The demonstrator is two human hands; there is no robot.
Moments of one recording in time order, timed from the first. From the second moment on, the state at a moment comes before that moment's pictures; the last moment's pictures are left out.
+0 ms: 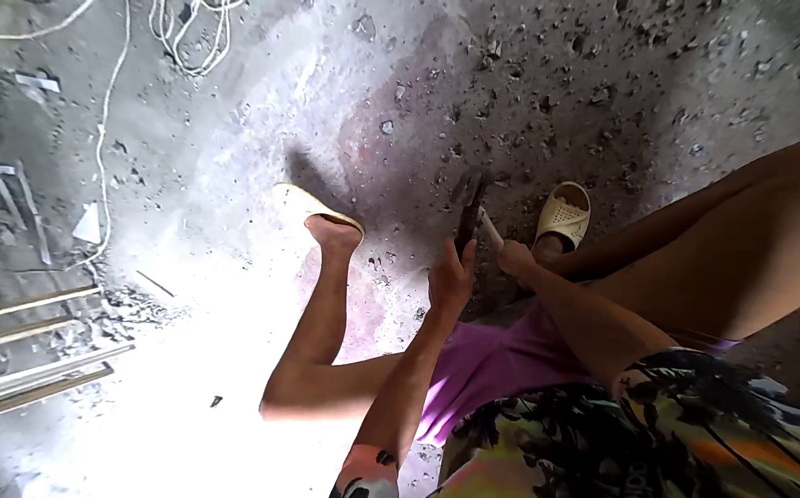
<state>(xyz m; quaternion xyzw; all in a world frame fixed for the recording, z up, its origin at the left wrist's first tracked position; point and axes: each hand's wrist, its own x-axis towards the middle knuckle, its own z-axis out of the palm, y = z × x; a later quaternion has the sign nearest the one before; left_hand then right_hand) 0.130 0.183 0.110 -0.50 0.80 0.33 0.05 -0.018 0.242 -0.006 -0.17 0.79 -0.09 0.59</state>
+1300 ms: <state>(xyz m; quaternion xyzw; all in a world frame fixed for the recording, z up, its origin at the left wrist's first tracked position) 0.182 0.142 0.023 -0.66 0.58 0.47 0.12 -0.039 0.192 0.034 0.07 0.71 -0.27 0.65</state>
